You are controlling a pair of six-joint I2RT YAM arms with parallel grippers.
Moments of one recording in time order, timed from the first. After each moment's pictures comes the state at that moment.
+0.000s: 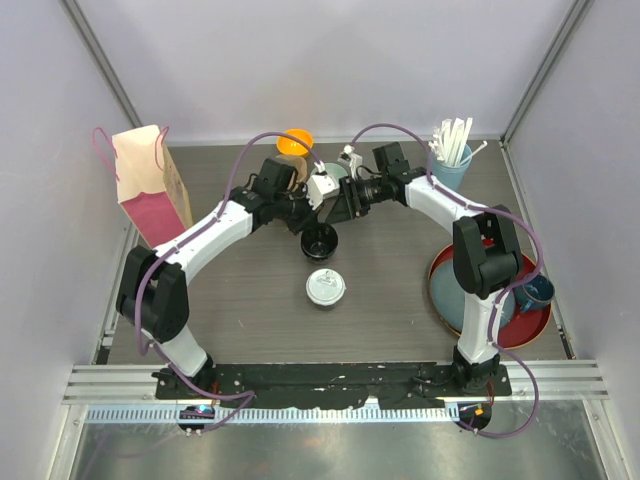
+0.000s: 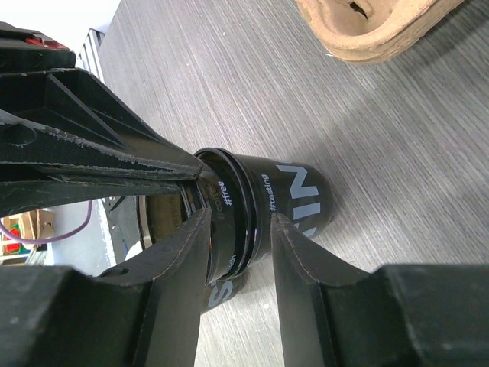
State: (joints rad) left arm -0.54 1.67 1.33 -0.44 0.45 0.46; right arm 0.38 1.97 1.50 -0.39 -0.94 0.06
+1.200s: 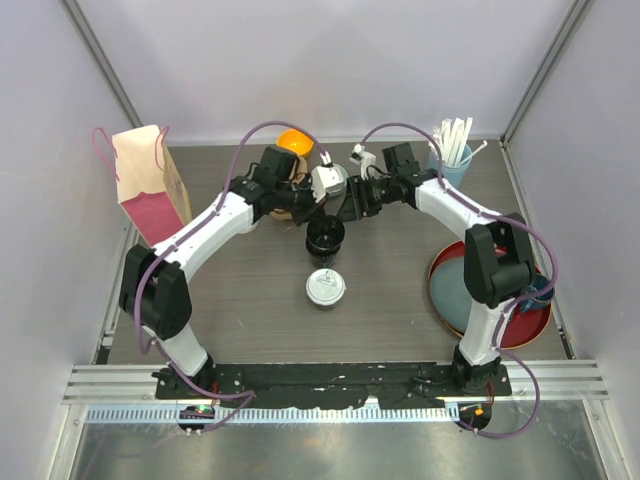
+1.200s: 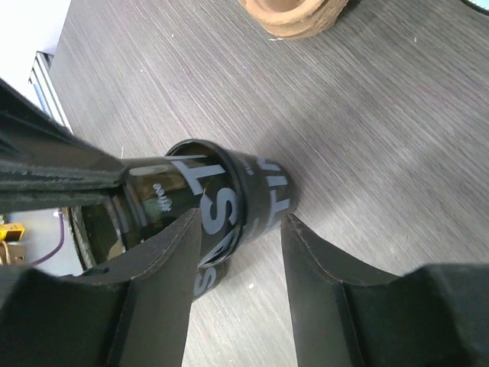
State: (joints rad) left arm -0.54 1.68 1.42 -0.49 0.54 0.54; right arm 0.36 1.90 1.45 -0.42 -0.81 0.07
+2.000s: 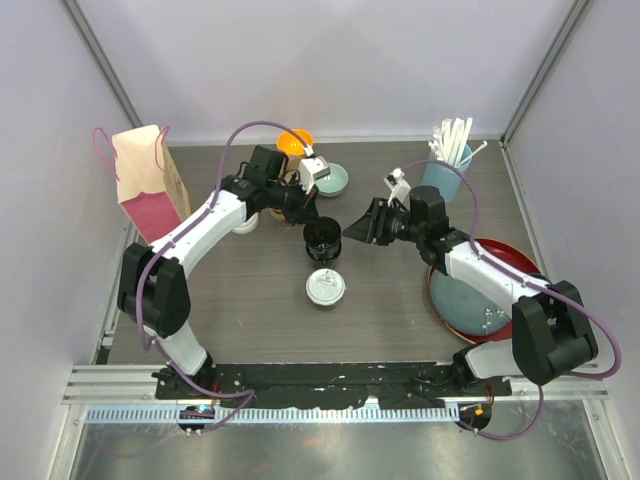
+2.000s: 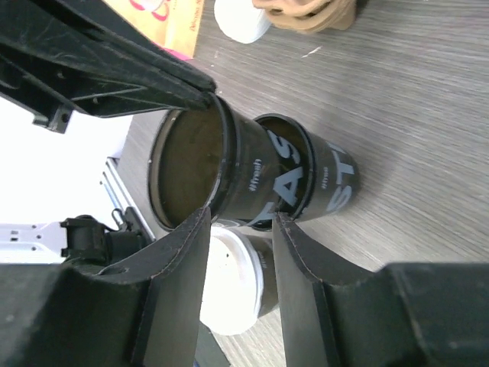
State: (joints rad) left arm -0.47 1.70 1.43 -0.51 0.62 0.30; right arm 0.39 1.36 0.81 0.12 -0.57 0.60
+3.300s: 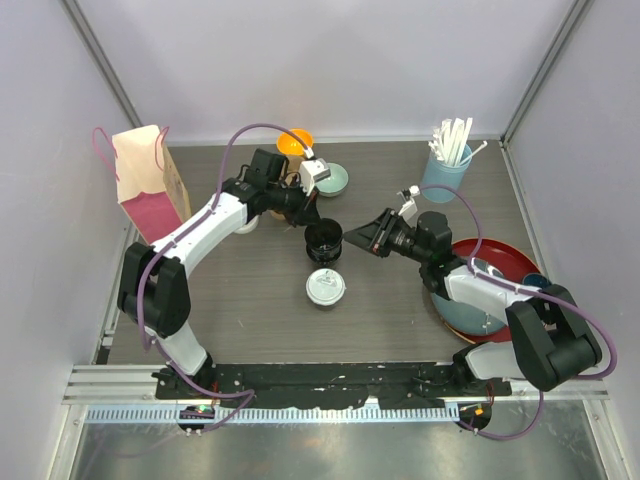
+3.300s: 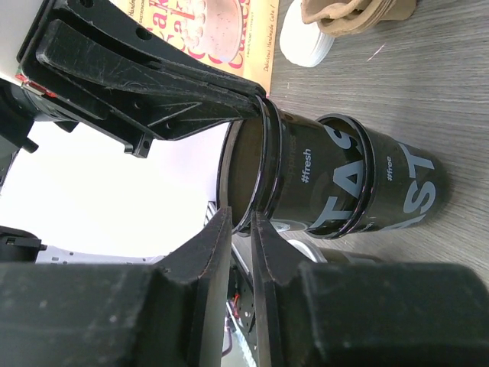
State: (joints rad) left arm -0.47 1.70 1.39 -0.46 0.63 0.28; right arm 0.42 1.33 0.54 0.64 -0.54 1.09
